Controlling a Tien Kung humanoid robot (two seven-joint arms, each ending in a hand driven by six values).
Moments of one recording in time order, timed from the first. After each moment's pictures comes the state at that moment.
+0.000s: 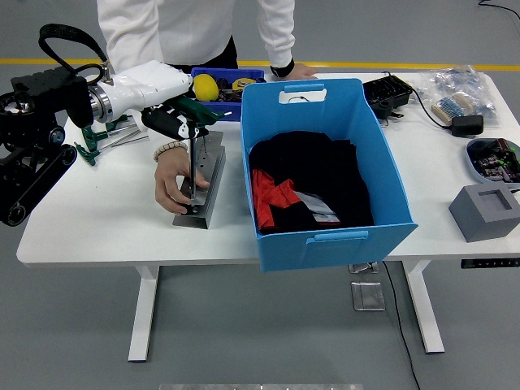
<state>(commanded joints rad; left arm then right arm) -0.88 0.43 -0.90 -1.12 2.14 -0.26 -0.27 0.08 -0.17 0.92 0.18 -1.08 -0.02 -0.08</state>
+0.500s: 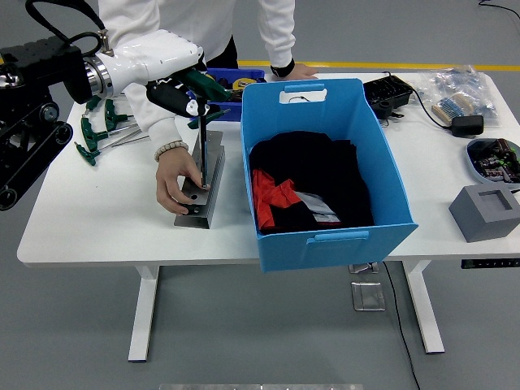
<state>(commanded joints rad) -0.94 0.44 -0.92 -1.20 2.08 -0.29 -0.26 0.07 -0.17 0.93 0.18 -1.09 -0.02 -0.09</state>
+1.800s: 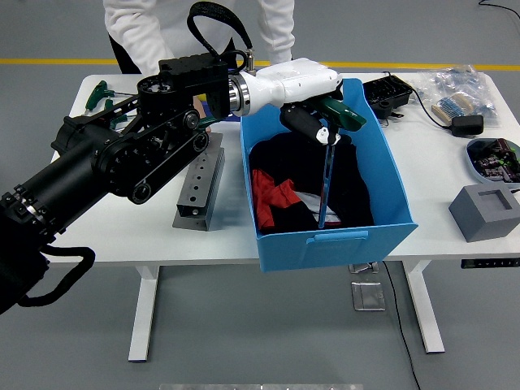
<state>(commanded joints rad) -1.12 0.00 -0.71 -0.85 1.96 -0.23 -0.32 0.10 -0.18 0.89 0.18 -1.10 -0.02 -0.09</state>
